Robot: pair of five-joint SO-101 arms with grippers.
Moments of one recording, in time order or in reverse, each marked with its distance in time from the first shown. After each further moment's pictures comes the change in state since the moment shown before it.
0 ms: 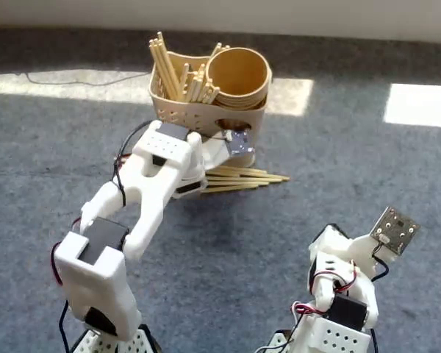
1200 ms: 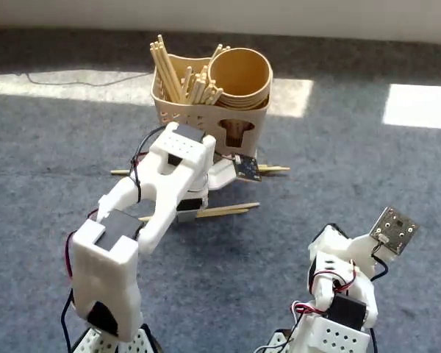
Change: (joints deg) left arm 3.7 5.0 -2.8 18.4 -5.4; right arm 0.0 0.0 0.0 0.0 0.0
